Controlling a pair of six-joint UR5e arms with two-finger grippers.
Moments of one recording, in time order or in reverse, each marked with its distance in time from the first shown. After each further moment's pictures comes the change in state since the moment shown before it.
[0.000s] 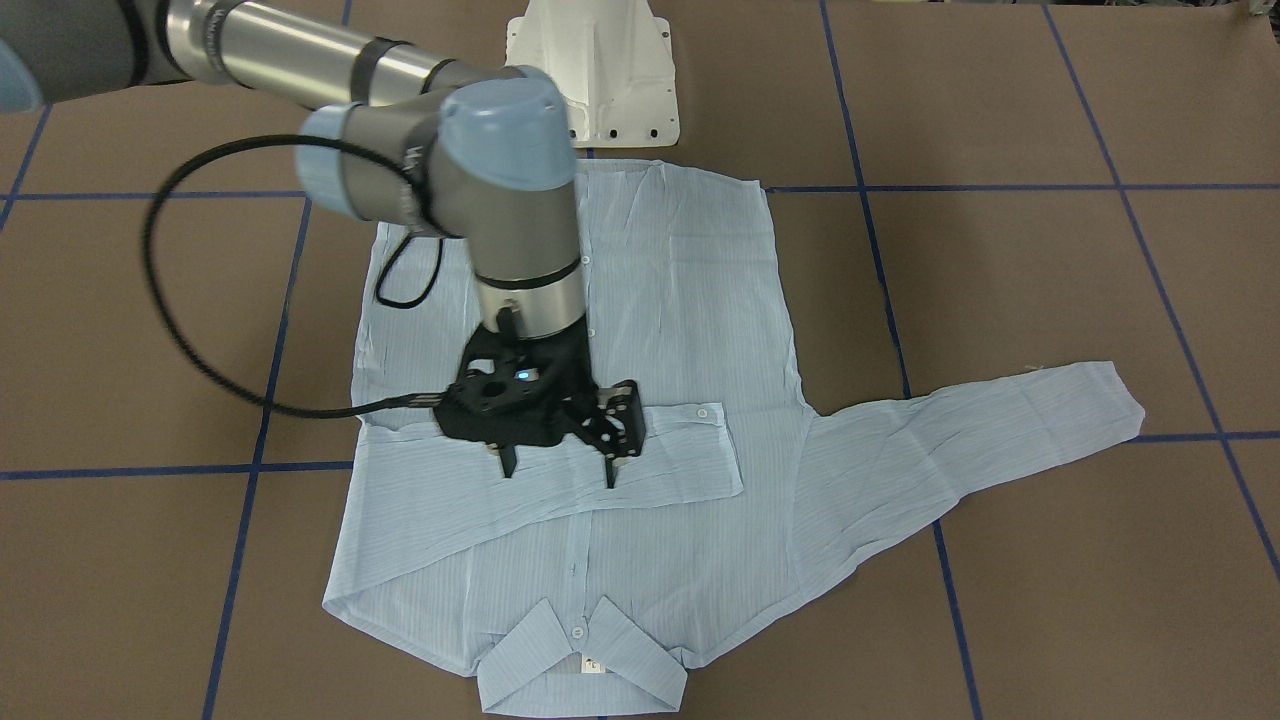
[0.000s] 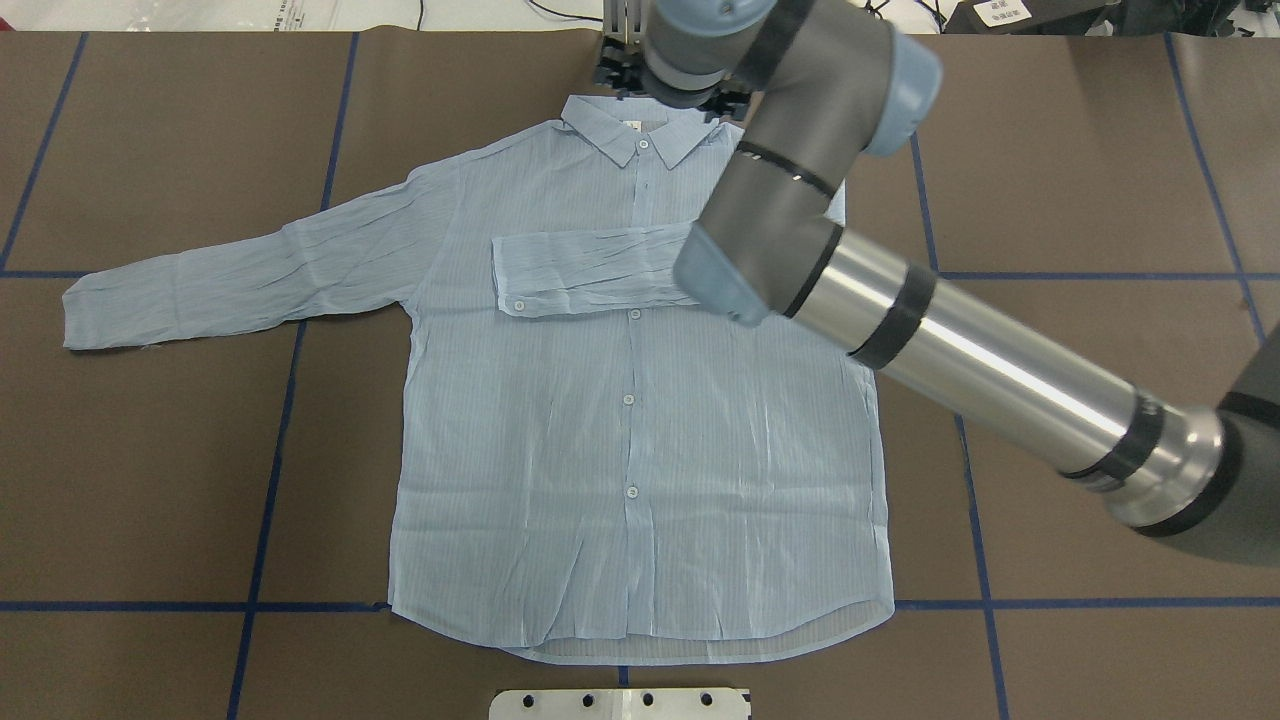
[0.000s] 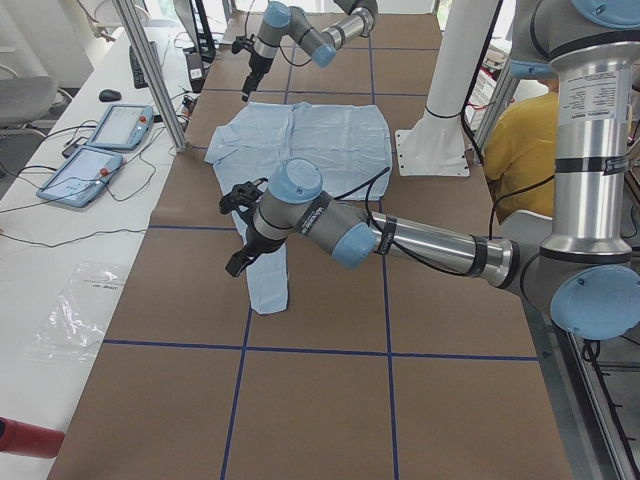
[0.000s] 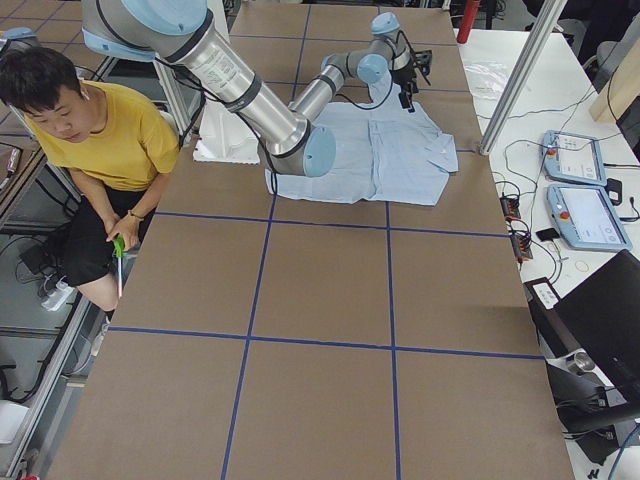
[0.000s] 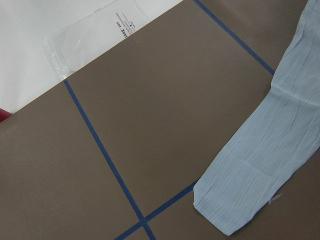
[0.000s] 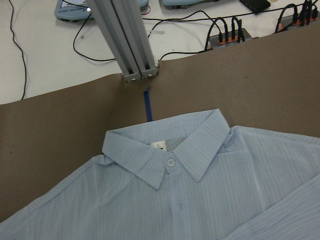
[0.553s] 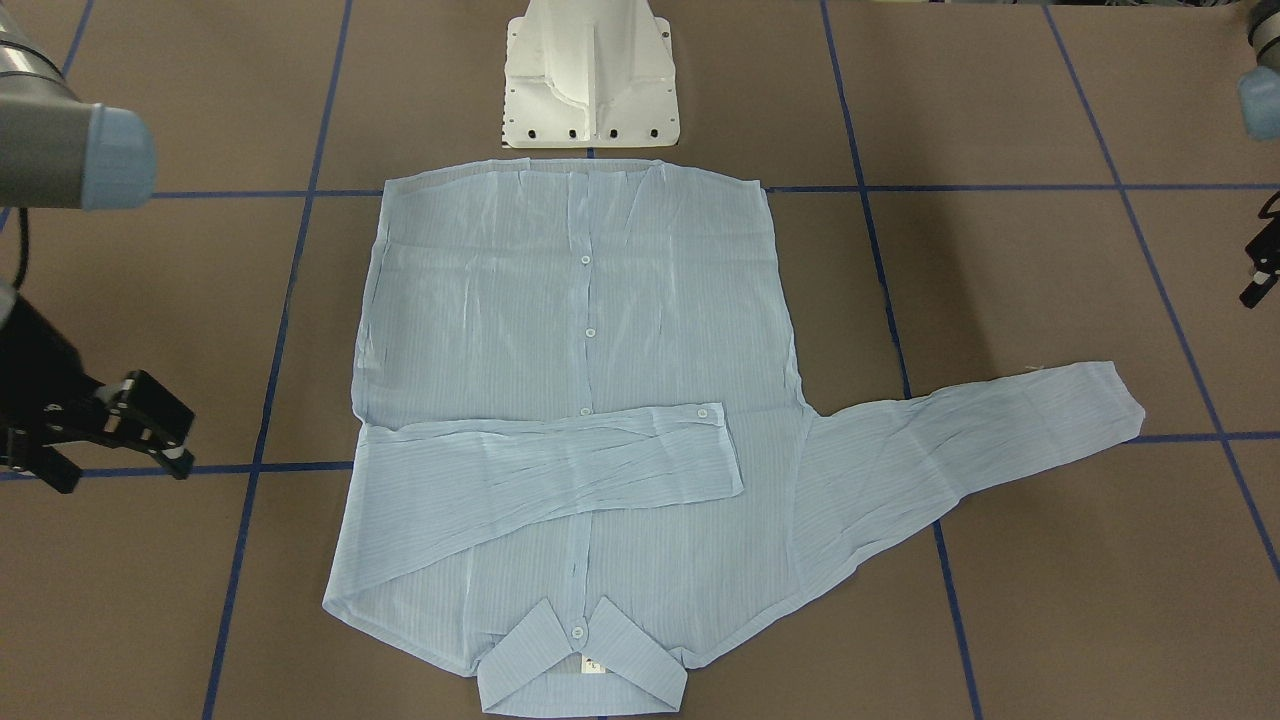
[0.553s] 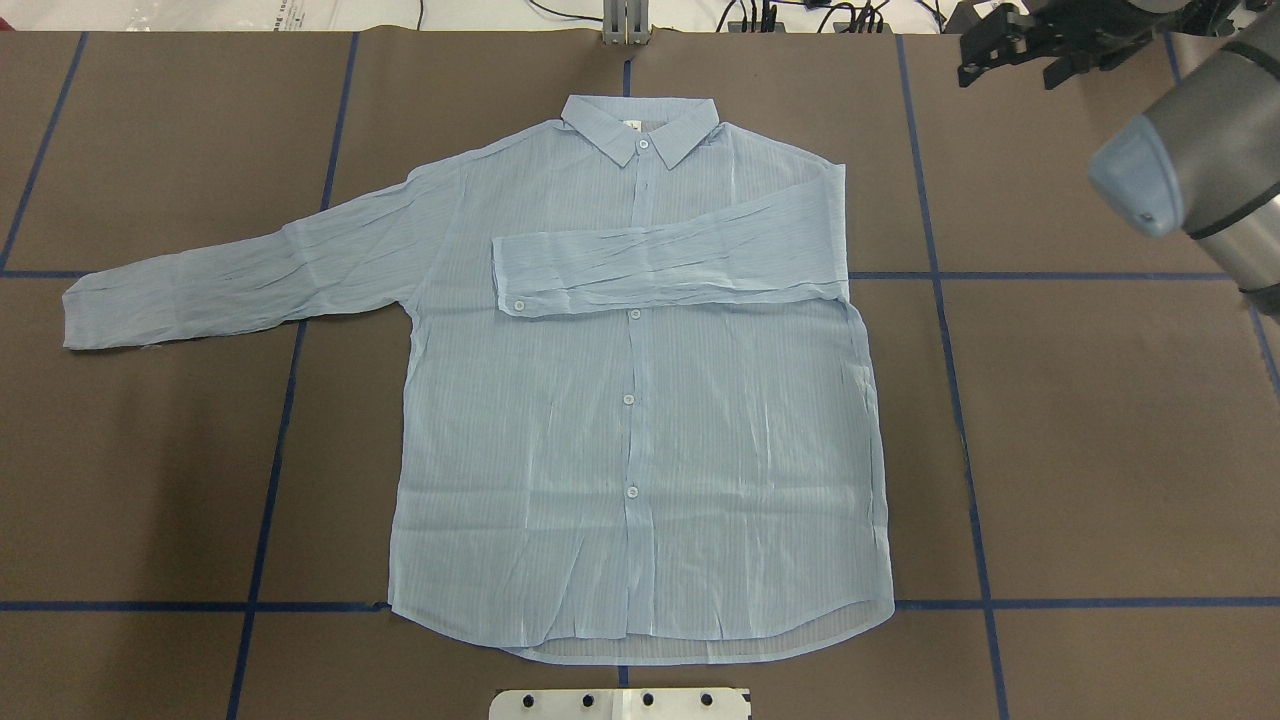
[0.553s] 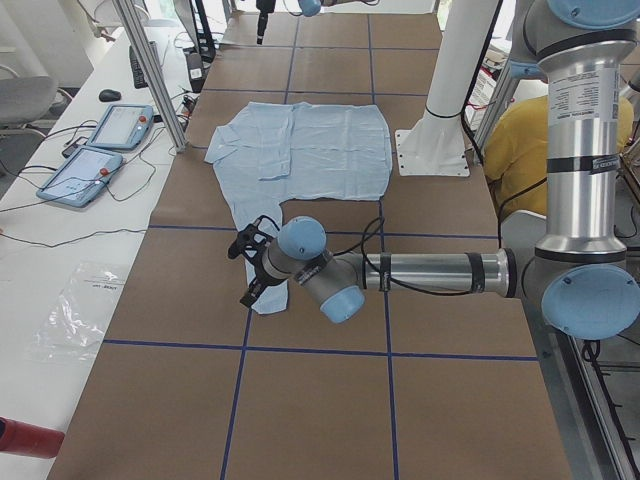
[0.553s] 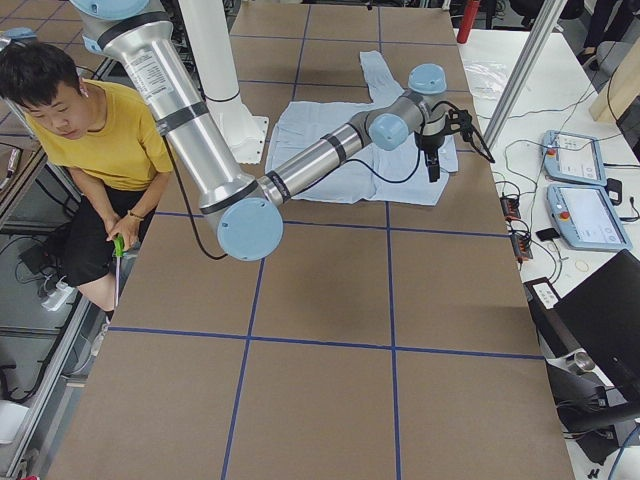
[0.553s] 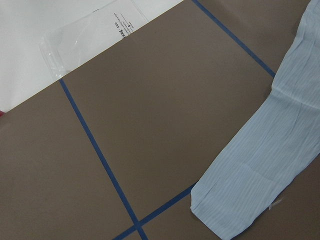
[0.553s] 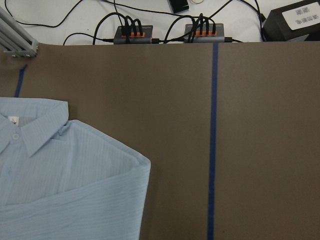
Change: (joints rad) left arm 0.188 0.027 0.330 -0.634 0.079 -0.529; right arm 0.348 -0.435 0.251 0.002 0.391 -0.538
